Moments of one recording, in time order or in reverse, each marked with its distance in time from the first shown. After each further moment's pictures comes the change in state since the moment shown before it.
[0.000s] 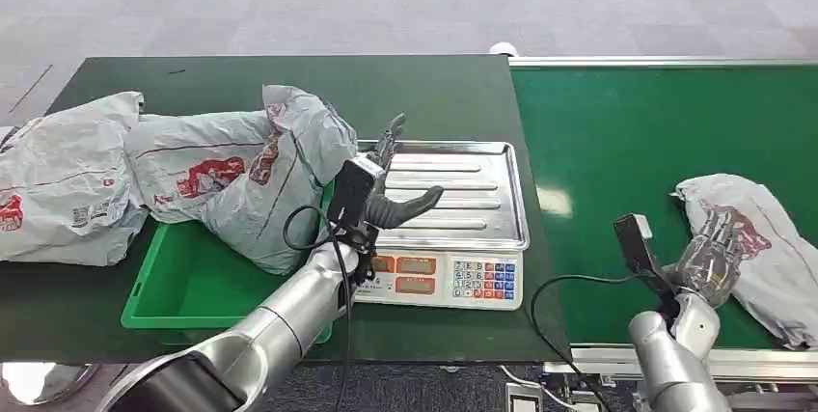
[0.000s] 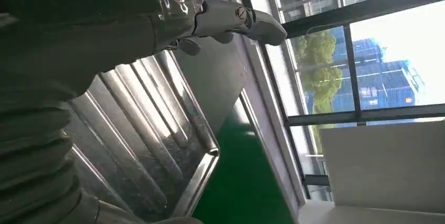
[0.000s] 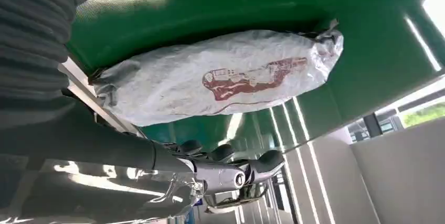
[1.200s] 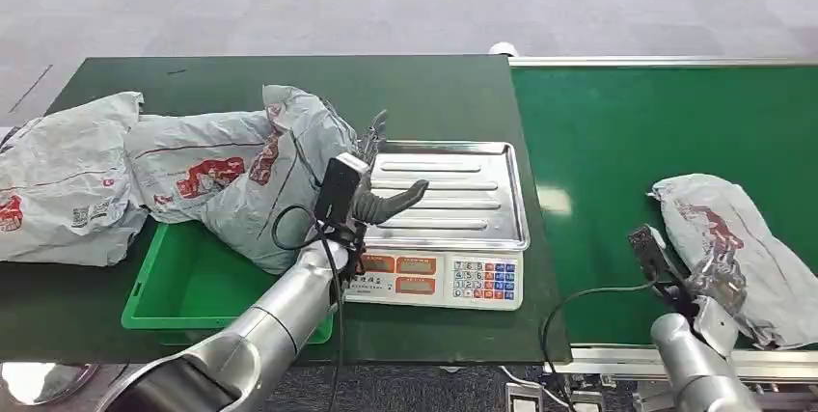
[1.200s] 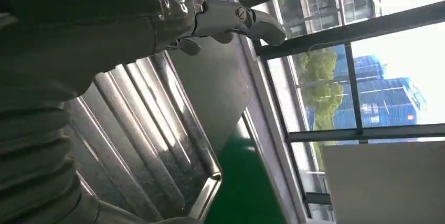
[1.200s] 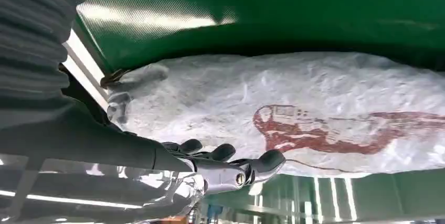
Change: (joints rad) left arm 0.017 0.010 0.127 -0.016 -0.106 -0.002 0.000; right arm -0.055 -0.091 -0.001 0.152 -0.008 0.237 0.130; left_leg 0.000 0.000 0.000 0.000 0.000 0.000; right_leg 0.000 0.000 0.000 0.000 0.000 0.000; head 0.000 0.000
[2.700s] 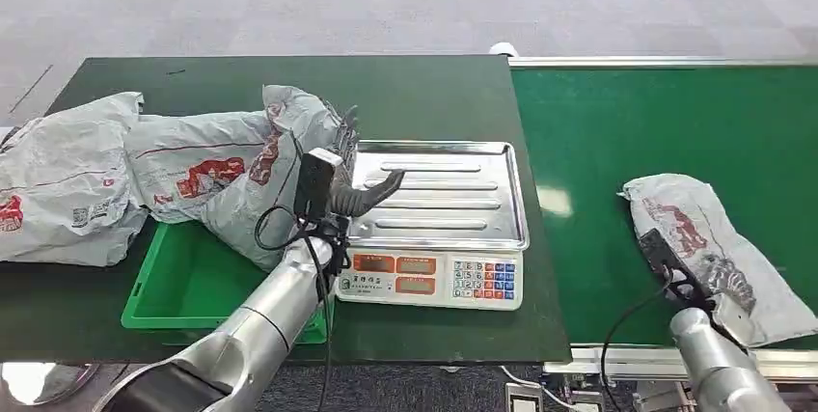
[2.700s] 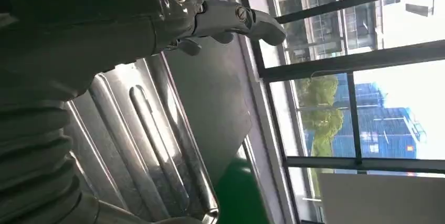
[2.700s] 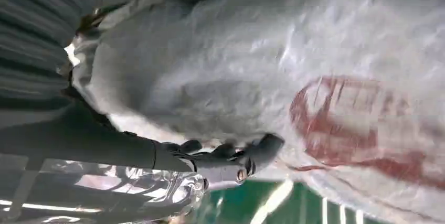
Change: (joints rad) left arm 0.022 0.018 0.134 -0.034 -0.055 0.006 0.000; right arm -0.054 -0.058 0.001 0.074 -0.031 0.222 -0.004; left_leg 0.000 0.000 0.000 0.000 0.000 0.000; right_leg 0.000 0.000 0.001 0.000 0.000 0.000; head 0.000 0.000
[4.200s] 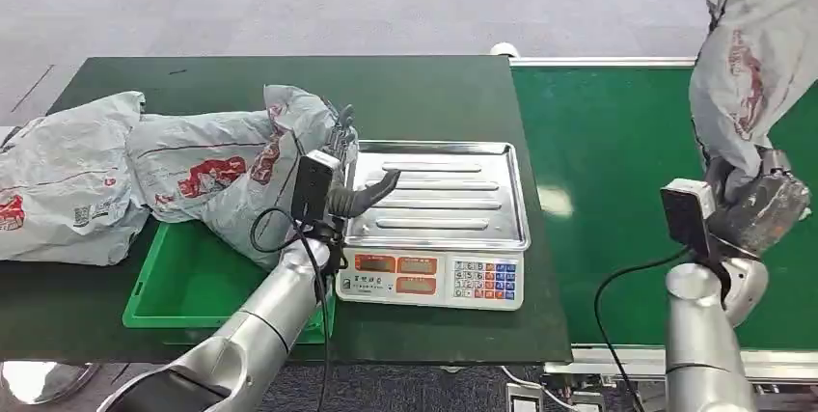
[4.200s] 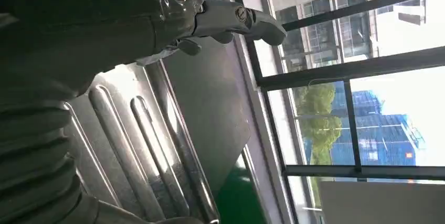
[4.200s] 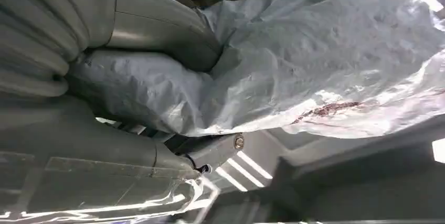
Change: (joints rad) left arm 0.022 -0.009 0.053 -0.032 -0.072 0.010 0.000; right arm 0.125 0.186 0.007 -0.722 -0.450 -0.469 -0.775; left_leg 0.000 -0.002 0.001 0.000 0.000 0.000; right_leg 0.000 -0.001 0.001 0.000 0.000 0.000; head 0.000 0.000
